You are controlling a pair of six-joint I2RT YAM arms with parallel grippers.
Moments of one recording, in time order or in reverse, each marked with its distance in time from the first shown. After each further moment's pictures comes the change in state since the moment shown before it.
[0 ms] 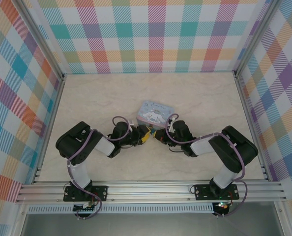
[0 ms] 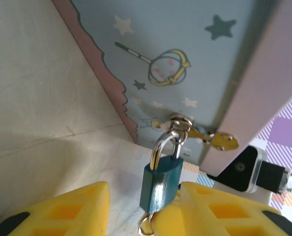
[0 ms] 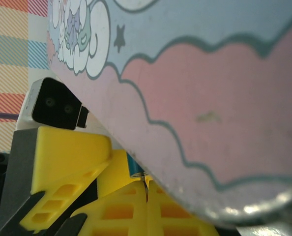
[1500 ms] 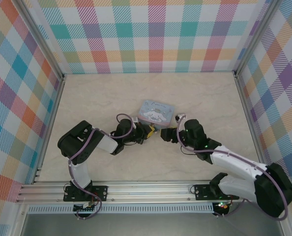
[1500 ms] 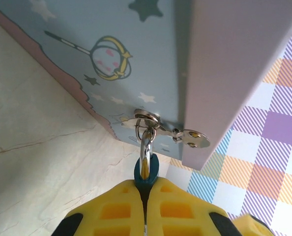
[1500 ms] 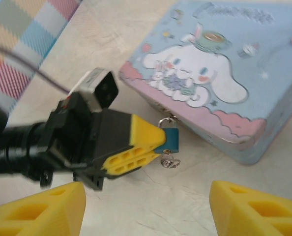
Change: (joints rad) left arm -0.027 0.002 0.080 -0.055 -0.006 0.002; right arm 0.034 -0.603 0.008 -0.572 0.229 -0.612
